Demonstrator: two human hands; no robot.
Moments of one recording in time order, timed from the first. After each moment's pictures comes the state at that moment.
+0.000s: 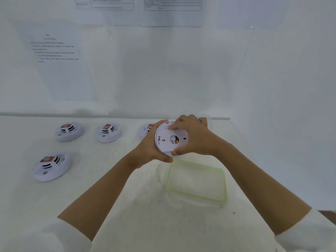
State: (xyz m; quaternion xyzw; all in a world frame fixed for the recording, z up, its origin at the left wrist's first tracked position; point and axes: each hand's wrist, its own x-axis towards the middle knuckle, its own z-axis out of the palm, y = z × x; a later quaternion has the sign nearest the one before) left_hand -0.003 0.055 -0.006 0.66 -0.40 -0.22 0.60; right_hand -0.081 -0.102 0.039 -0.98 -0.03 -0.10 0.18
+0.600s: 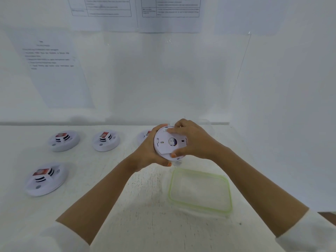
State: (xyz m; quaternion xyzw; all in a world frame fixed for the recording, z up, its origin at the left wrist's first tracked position) left_hand 0.025 0.052 -0.012 0.66 -0.42 -0.23 0.59; right_hand -0.059 -0.107 0.033 -0.97 -0.04 -0.10 0.21
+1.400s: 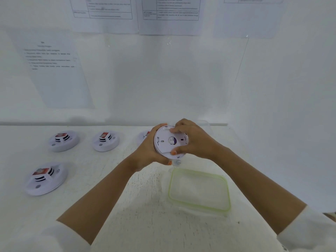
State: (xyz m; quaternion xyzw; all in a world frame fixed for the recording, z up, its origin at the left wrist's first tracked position) left_hand 0.027 0.050 -0.015 0.64 -0.41 -0.24 0.61; right_hand -0.059 -0.111 0.029 -0.95 -0.05 -0.13 0.27
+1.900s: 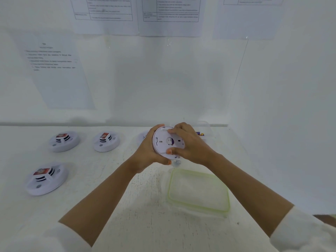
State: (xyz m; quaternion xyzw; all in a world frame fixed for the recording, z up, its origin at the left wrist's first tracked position) left_hand 0.024 0.048 -0.019 0.64 -0.38 -0.22 0.63; right_hand -0.053 -0.106 0.005 -0.95 -0.04 -0.16 0.27
